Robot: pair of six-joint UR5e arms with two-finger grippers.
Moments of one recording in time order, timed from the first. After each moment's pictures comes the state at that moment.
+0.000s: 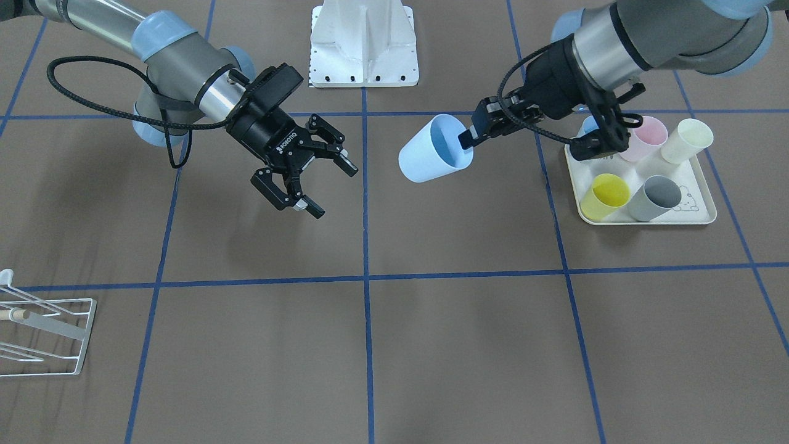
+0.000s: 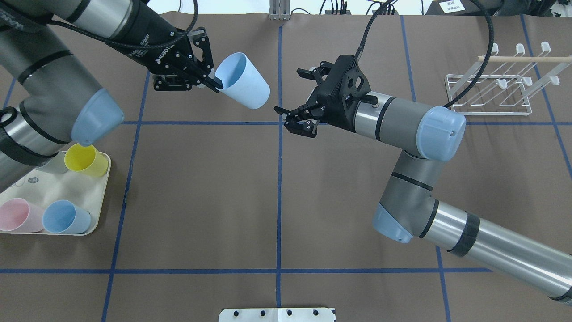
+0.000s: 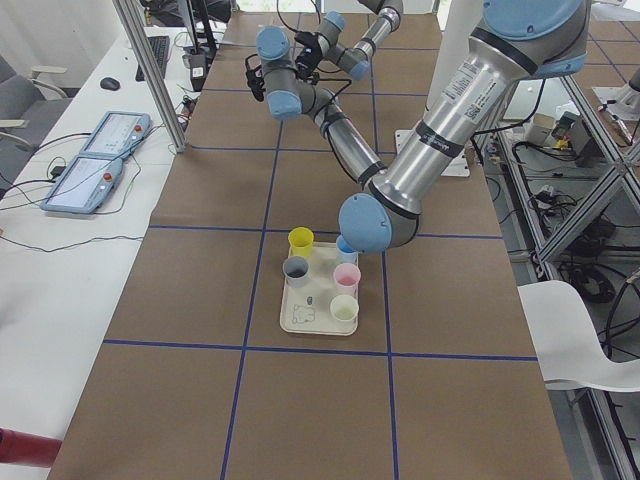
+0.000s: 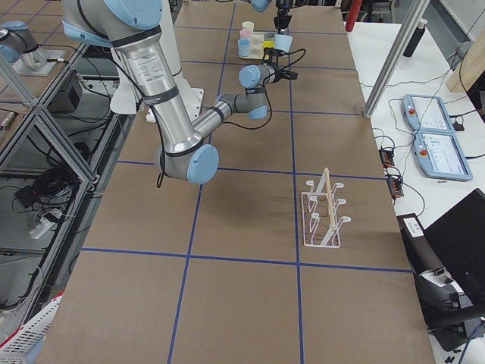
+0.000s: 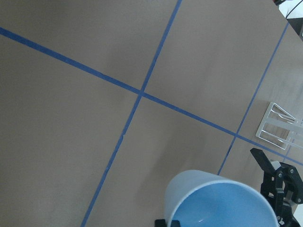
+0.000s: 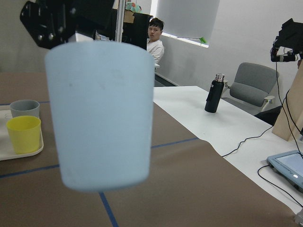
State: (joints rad) left arm -0.92 -2.23 -1.74 -2.07 -2.48 -1.76; right arm 0.58 -1.03 1.57 -0.30 1.57 0.25
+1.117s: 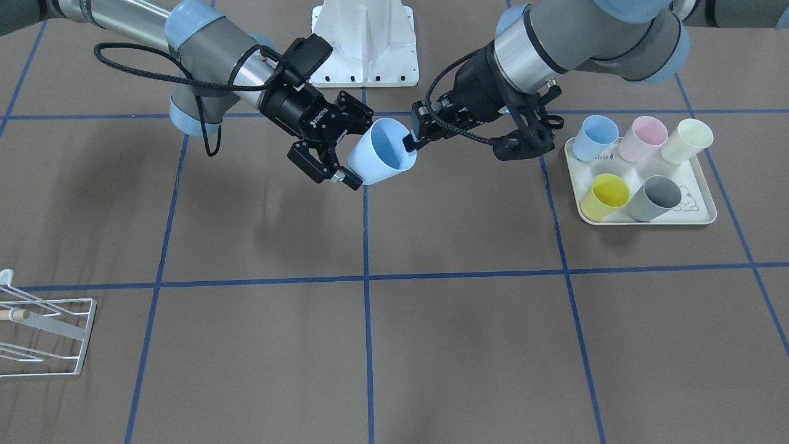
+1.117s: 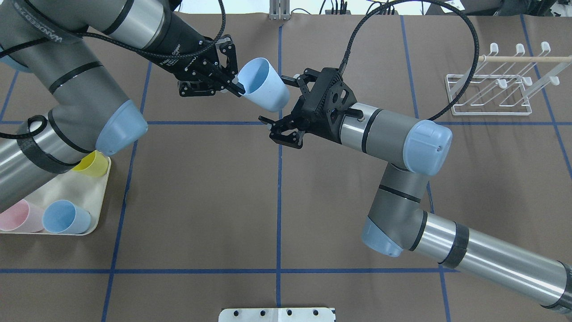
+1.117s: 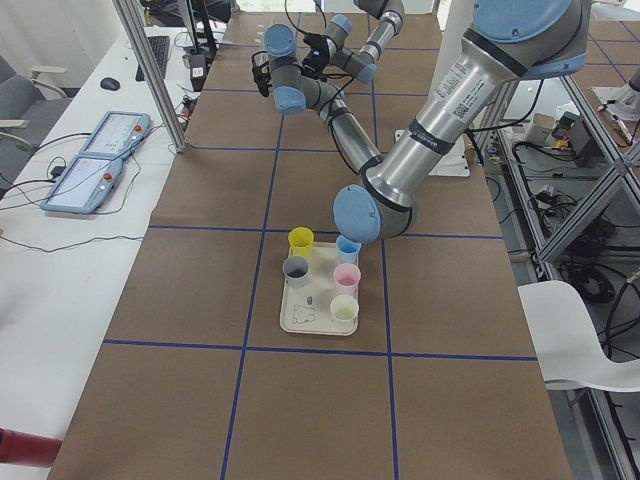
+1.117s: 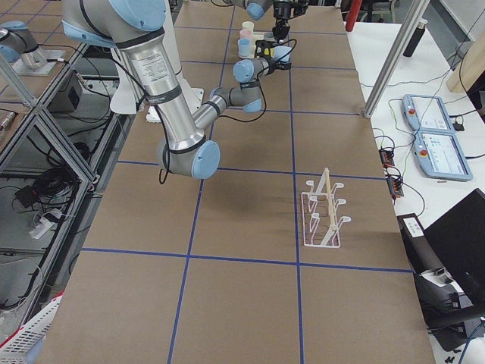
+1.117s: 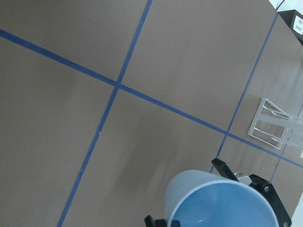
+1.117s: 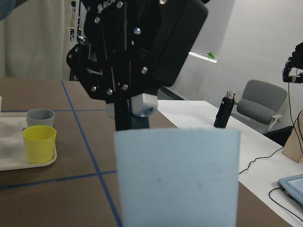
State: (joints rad) left arm -0.88 -2.27 -1.71 -2.06 -2.43 -1.77; right arm 0.54 -1.00 1.59 -0.29 1.53 0.16
